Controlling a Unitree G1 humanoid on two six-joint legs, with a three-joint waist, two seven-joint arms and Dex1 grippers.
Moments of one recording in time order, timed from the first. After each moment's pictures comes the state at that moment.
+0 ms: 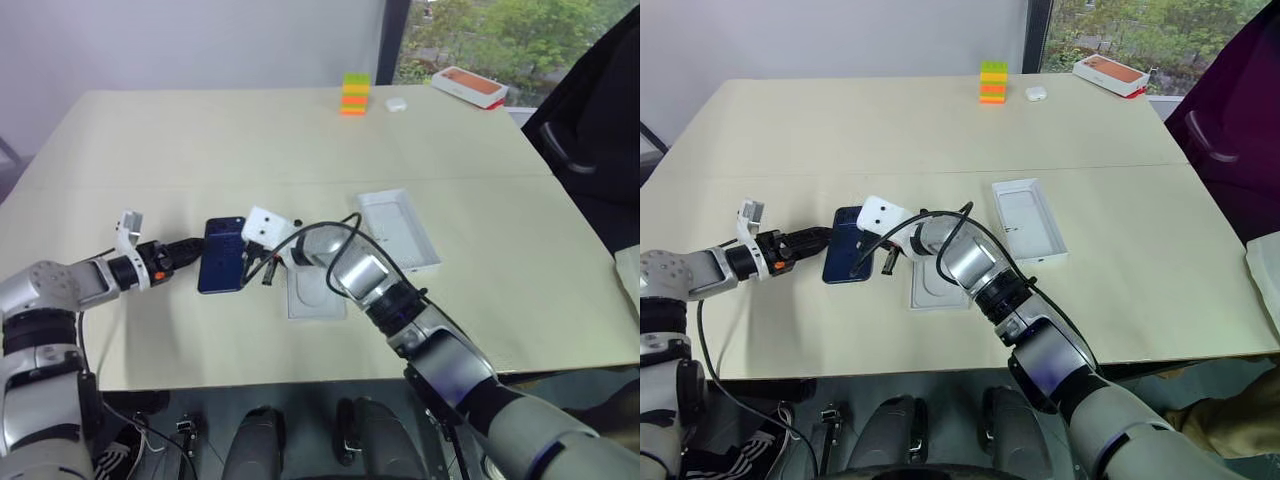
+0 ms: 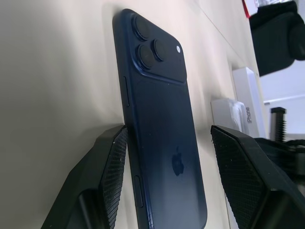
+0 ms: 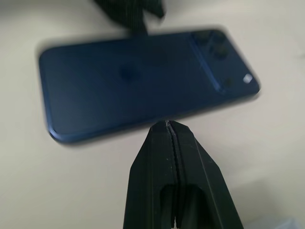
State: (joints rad) left arm -0.64 0.73 0.30 0.63 -0.72 1.17 -0.83; right arm -0.93 0.02 0.52 0.55 -0.22 0.42 0.70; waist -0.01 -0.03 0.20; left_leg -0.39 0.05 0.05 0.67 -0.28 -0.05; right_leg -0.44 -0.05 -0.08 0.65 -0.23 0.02
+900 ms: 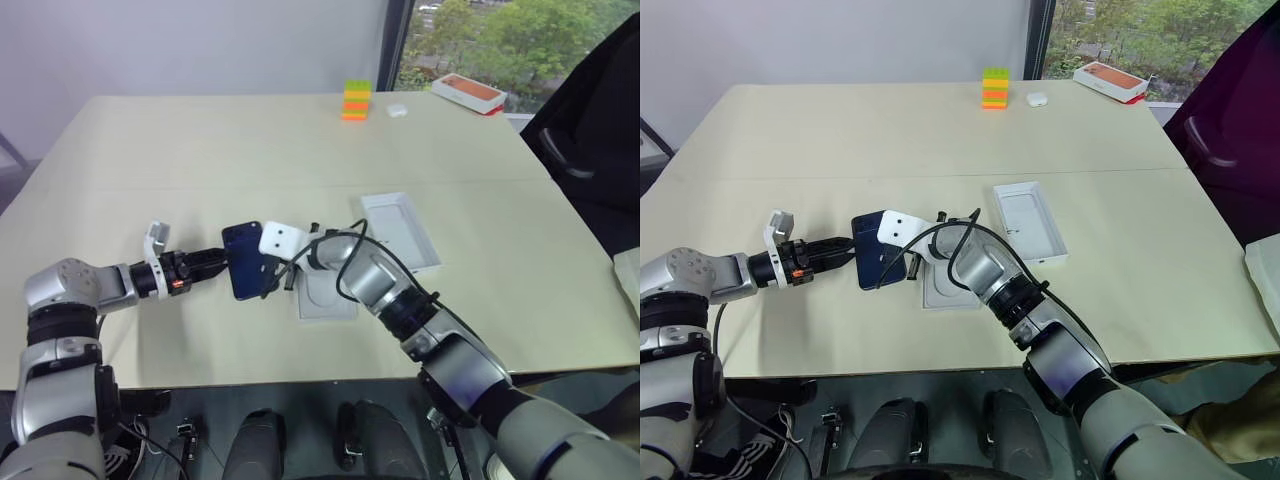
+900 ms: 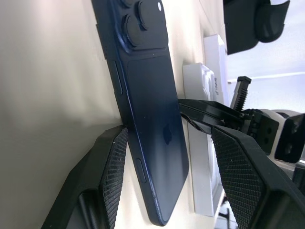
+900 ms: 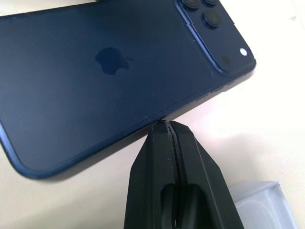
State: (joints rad) left arm -0.66 0.66 0.31 0.67 -0.68 1.34 -0.93; right arm -0.88 -0.07 0.53 0.44 -0.29 0.44 0.76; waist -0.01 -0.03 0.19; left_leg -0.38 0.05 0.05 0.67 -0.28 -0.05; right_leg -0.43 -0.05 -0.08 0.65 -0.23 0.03
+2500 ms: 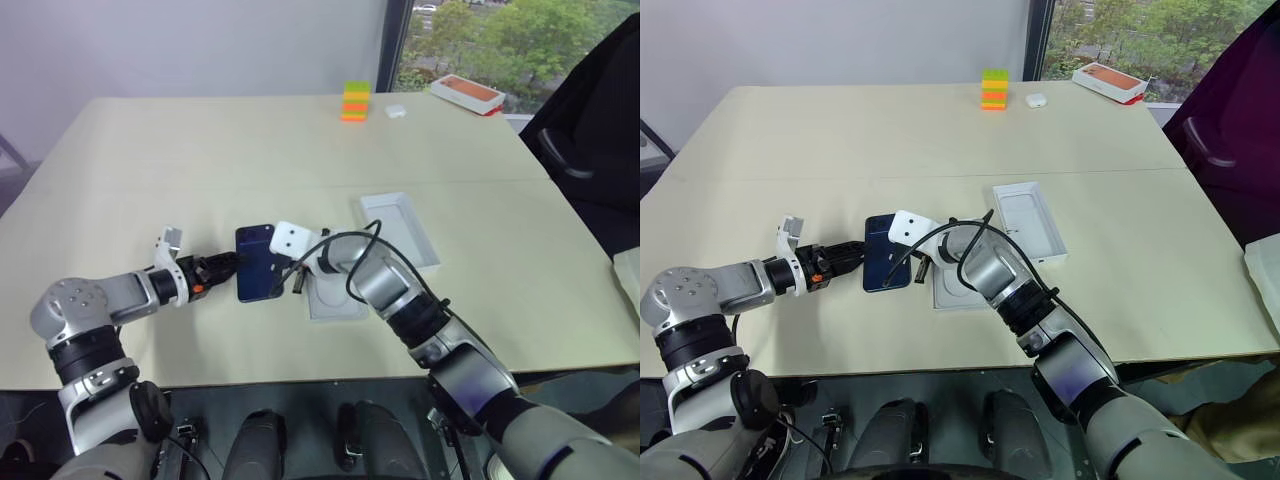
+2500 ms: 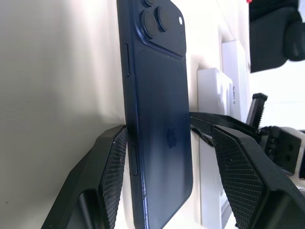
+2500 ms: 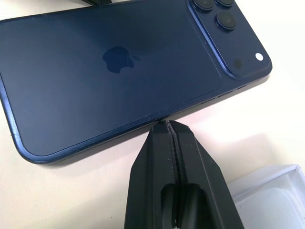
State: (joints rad) left arm -0.56 0.38 0.68 0.21 -0.79 1.60 -0.37; right arm -0.83 -0.09 0.50 0.33 -0.29 0.57 0.82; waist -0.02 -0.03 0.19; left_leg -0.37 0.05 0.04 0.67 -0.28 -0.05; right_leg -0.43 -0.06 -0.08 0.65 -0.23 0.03
